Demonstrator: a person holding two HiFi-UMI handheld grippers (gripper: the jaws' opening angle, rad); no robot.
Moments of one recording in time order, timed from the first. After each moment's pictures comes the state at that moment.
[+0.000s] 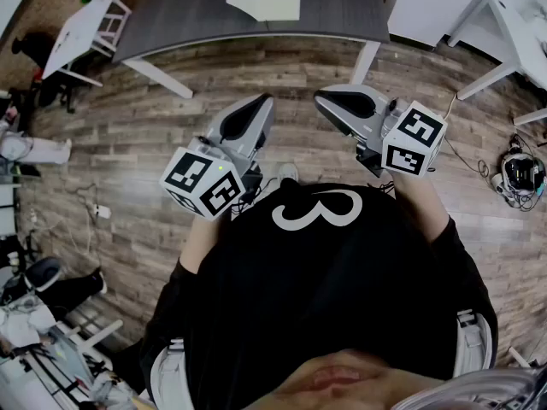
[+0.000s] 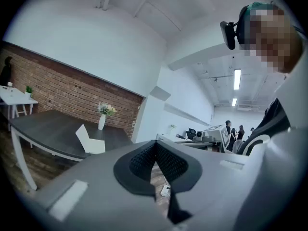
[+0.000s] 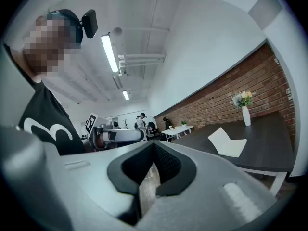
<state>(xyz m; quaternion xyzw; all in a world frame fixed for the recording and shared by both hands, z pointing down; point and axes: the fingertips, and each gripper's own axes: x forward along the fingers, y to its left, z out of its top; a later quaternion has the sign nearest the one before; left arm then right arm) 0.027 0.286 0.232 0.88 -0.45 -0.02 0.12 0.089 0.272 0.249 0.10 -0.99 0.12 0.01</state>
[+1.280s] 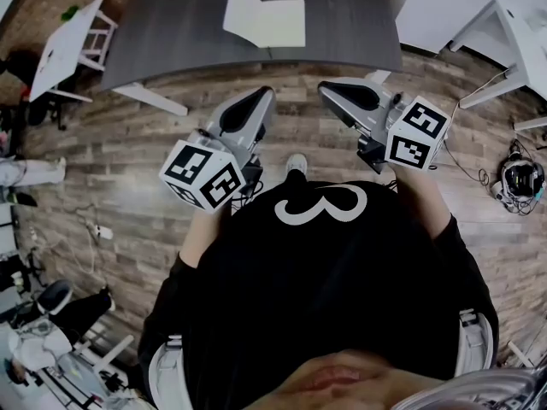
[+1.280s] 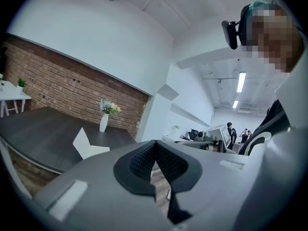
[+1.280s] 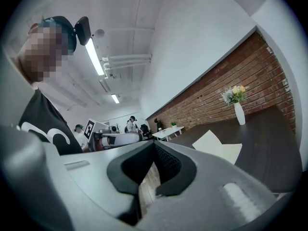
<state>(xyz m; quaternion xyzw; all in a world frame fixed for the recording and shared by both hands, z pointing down) -0.026 0.130 0.246 0.89 -0.43 -0.03 0.14 0.047 0.116 0.256 0.13 -0.98 0.16 0.00</state>
